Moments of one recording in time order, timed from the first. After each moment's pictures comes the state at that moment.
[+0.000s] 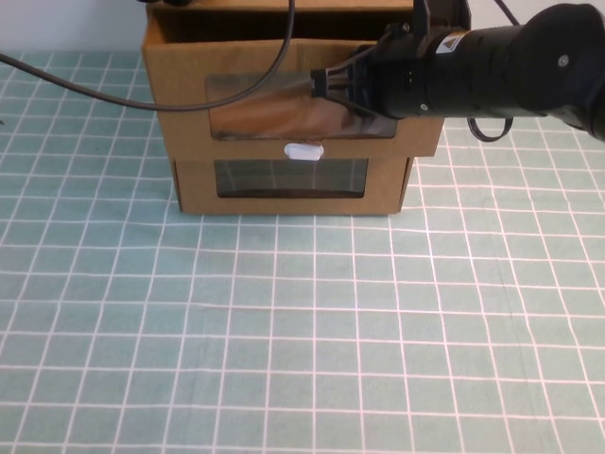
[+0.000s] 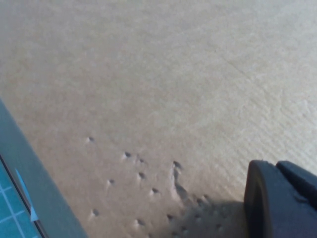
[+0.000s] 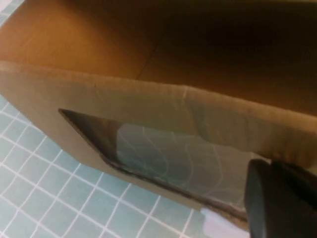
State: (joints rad) right arm 0.51 1.69 -1.47 0.51 0.39 -0.29; left arm -0.23 1.86 -1.88 -0.69 0.78 0.68
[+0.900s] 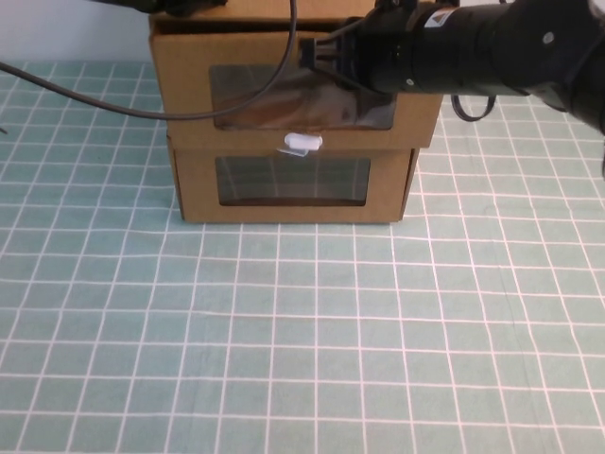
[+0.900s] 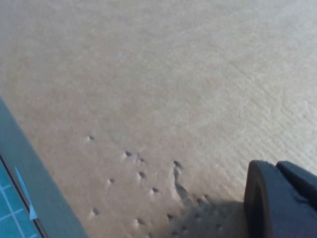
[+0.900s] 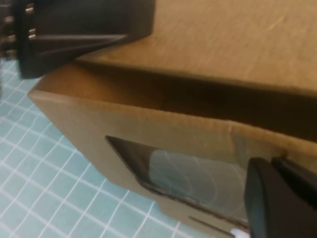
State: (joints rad) right arm 0.51 1.75 -1.59 0.55 0.38 -0.31; left arm -0.23 1.86 -1.88 -0.69 0.78 0.67
